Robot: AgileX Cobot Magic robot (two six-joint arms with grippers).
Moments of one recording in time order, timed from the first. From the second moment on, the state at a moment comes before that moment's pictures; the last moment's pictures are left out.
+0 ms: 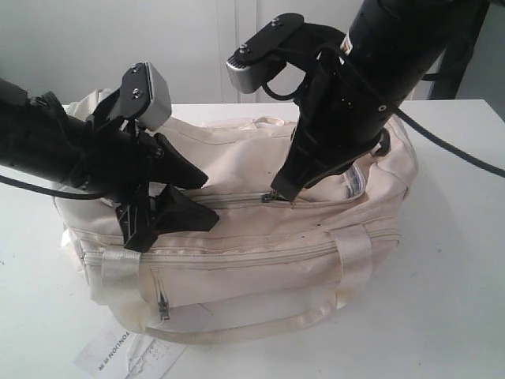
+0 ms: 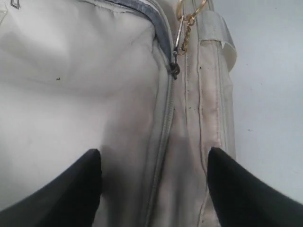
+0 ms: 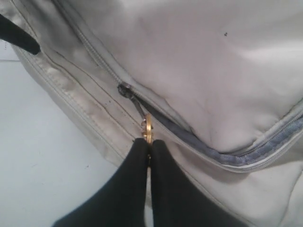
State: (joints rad) left arm -0.28 1.49 -0.95 -1.13 0.78 1.67; right arm 0.49 1.53 -1.41 0.05 1.14 -0.36
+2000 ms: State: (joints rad) left arm -0.28 1.53 -0.95 -1.13 0.77 1.63; right arm 0.42 1.53 -1.41 -0.07 1.20 -0.36
